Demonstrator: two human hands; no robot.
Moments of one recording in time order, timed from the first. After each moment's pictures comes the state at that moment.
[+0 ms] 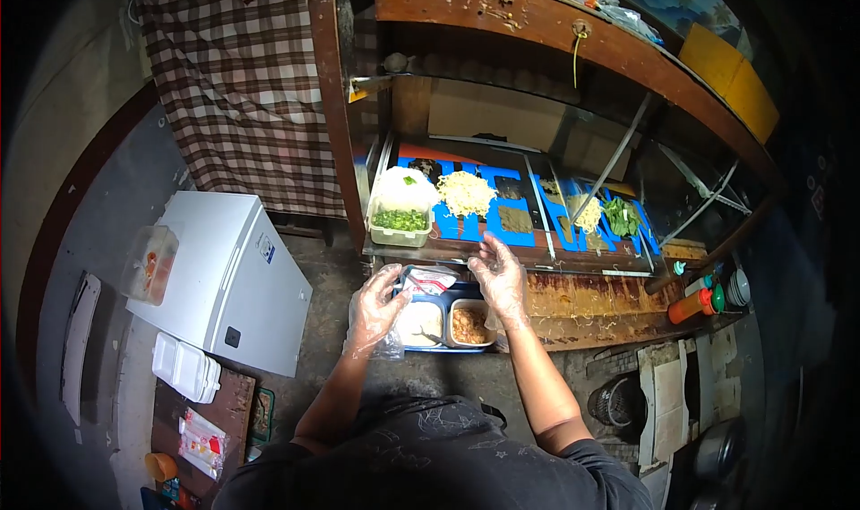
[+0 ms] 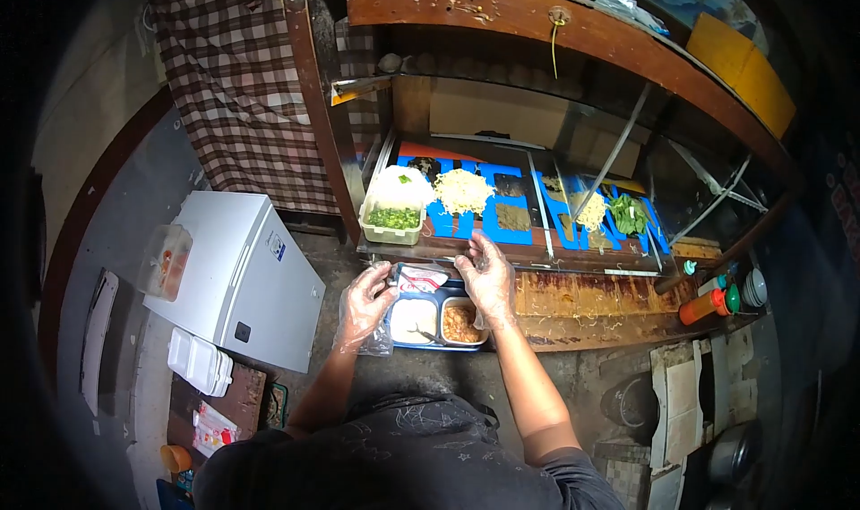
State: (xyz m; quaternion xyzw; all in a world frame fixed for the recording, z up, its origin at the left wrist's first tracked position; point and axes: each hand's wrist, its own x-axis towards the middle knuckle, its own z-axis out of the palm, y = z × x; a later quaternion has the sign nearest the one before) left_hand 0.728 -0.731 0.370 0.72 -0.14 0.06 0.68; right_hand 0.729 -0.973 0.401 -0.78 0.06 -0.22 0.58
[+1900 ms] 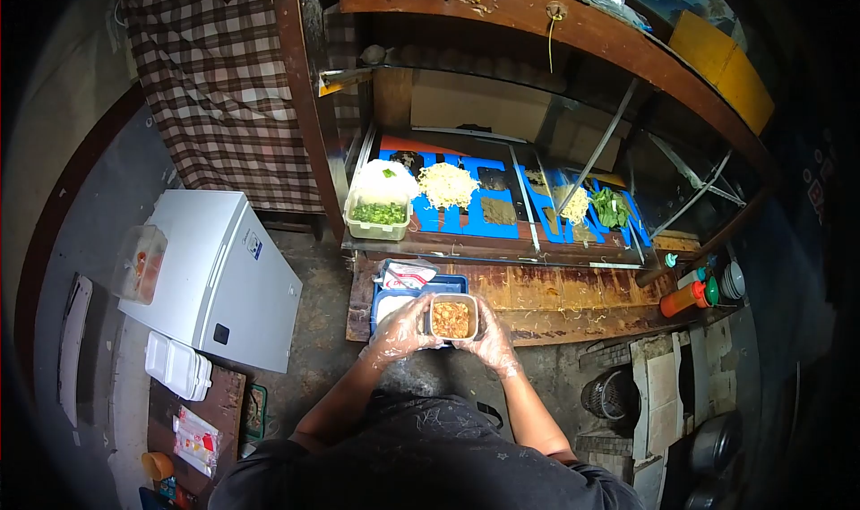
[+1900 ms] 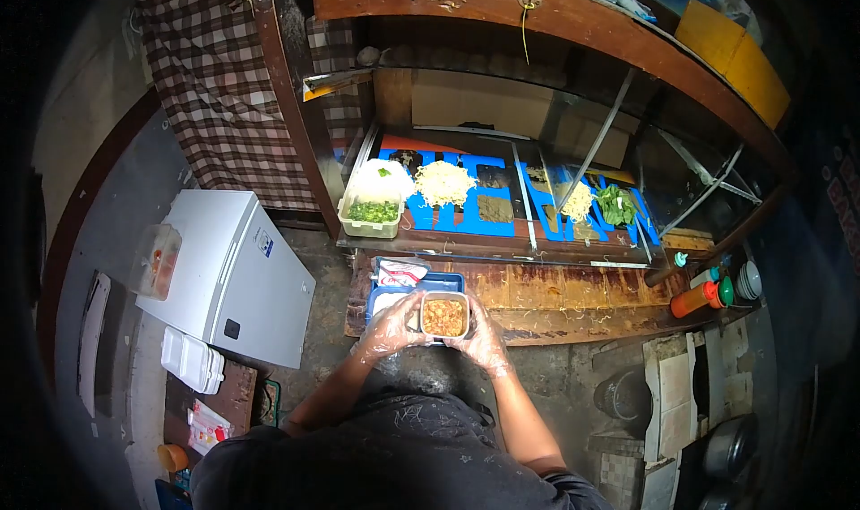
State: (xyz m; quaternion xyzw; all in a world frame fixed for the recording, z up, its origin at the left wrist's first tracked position) left_hand 0.694 -0.783 0.341 0.84 -0.28 -0.09 0.45; right_hand 0.629 -1.006 0.324 -0.85 0.02 -0.05 0.53
